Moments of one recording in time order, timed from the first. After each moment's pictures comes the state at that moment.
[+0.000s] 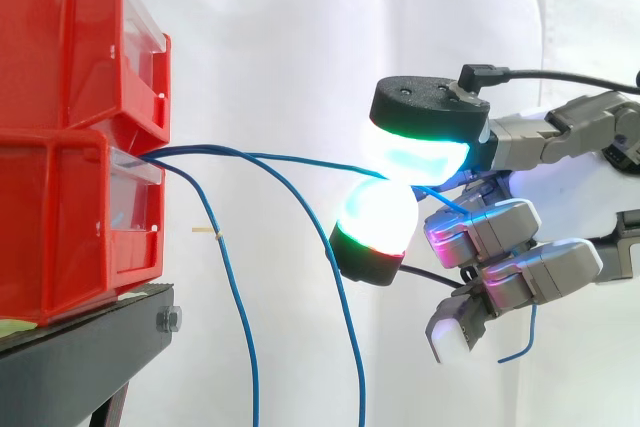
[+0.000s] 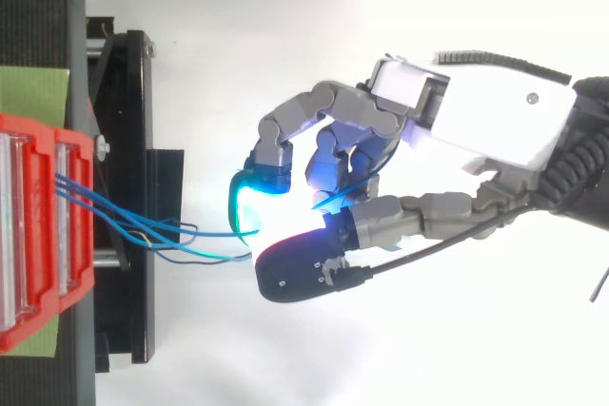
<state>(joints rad) 0.25 -2.21 -1.22 -2.97 -1.08 -0.23</state>
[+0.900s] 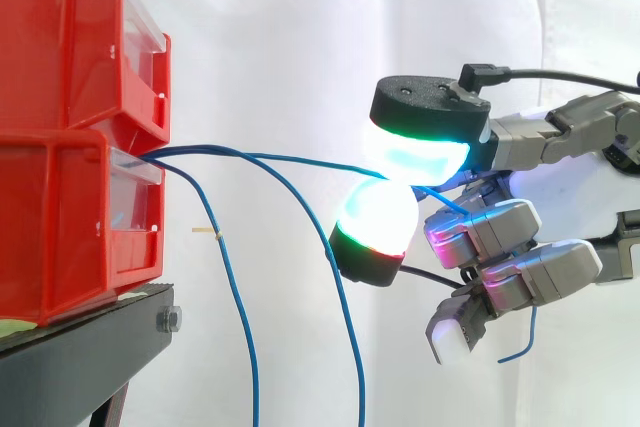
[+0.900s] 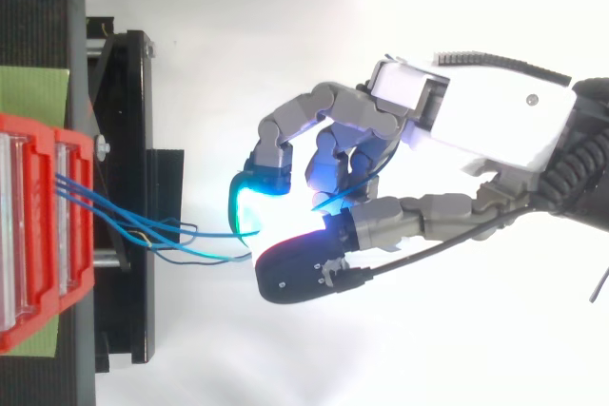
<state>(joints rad) 0.25 -2.21 -1.22 -2.97 -1.08 -0.23</state>
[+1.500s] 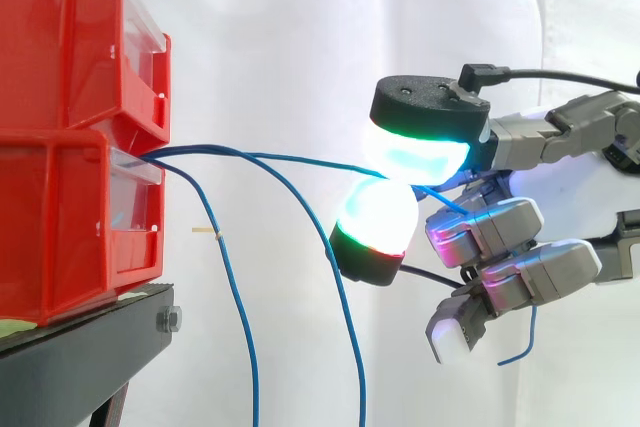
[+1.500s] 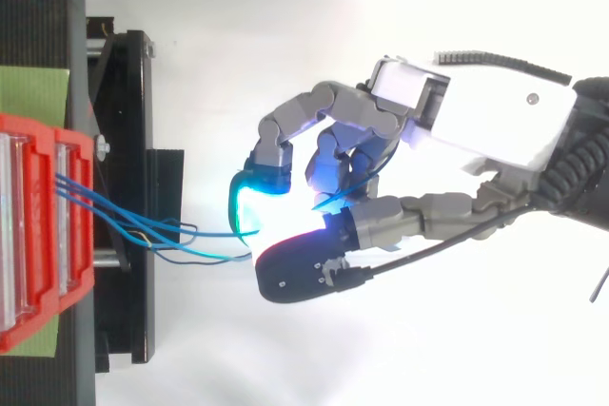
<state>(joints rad) 0.25 -2.21 -1.22 -2.97 -1.08 -0.23</state>
